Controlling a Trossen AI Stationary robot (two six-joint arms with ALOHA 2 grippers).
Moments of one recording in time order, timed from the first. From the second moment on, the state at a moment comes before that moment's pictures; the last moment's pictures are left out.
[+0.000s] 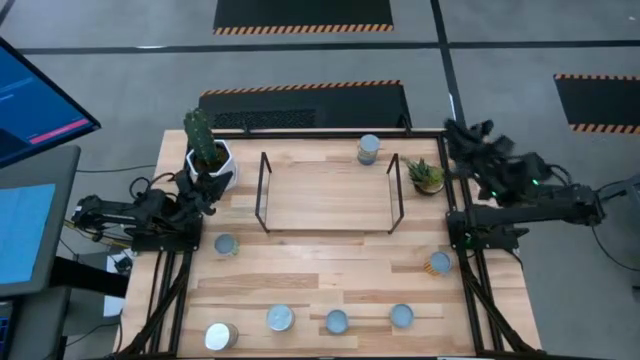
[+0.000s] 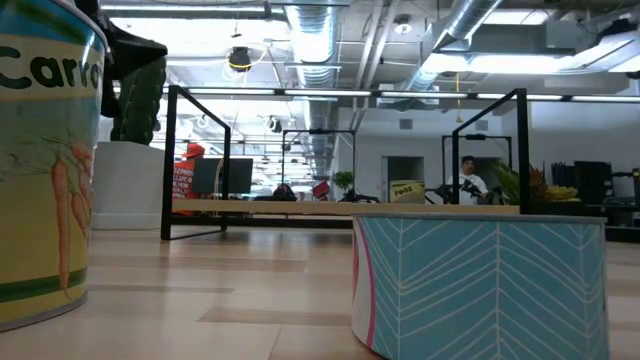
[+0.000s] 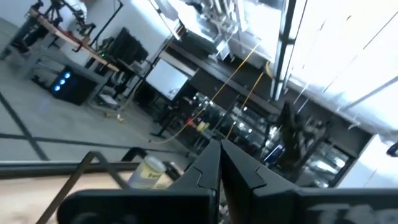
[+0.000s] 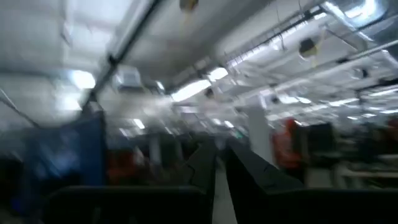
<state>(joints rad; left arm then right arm) -0.10 0.03 0.02 0.39 -0.65 -0.46 -0.09 0.55 0.64 0.52 0.59 -0.25</state>
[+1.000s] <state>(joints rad) -0.10 0.03 0.02 0.32 -0.69 -0.46 -0.83 1.65 1.58 -0.72 0.07 0.05</state>
